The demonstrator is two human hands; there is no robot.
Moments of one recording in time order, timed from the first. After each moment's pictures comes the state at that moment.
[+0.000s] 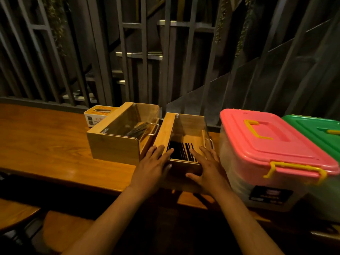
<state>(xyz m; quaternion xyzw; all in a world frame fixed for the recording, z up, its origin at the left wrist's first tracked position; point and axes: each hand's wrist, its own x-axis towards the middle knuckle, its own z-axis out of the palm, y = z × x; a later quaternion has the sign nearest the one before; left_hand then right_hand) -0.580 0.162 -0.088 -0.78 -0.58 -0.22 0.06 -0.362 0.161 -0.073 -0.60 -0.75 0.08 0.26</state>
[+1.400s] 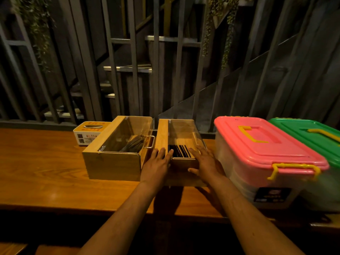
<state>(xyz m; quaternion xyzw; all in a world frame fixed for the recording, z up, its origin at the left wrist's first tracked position) -0.587 0.214 -0.066 -0.81 -0.56 -0.17 0.07 -0.384 0.221 -0.059 -0.68 -0.72 0.01 0.13</state>
